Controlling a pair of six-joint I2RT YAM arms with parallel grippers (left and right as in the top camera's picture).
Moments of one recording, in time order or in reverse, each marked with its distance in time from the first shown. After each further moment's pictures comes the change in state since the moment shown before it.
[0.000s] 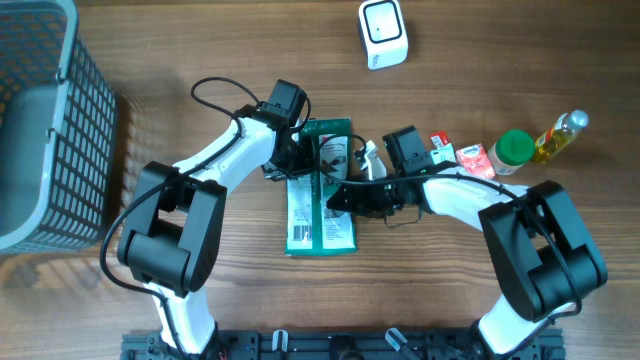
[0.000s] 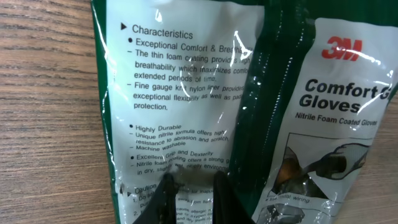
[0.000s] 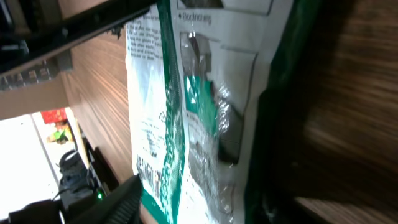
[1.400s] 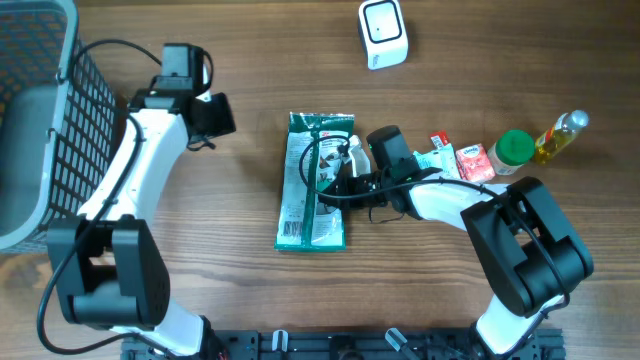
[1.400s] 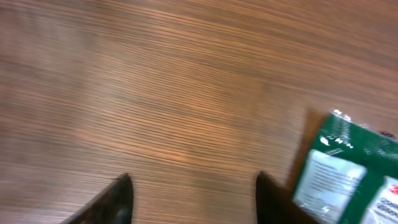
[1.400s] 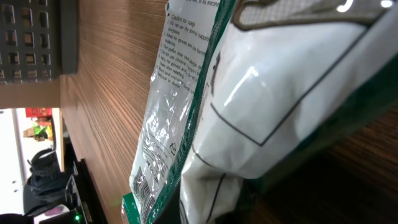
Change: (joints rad) left arm 0.353 -0.224 0.048 -0.034 -0.219 0.241; right arm 0.073 0.043 -0.006 0.245 0.057 0.002
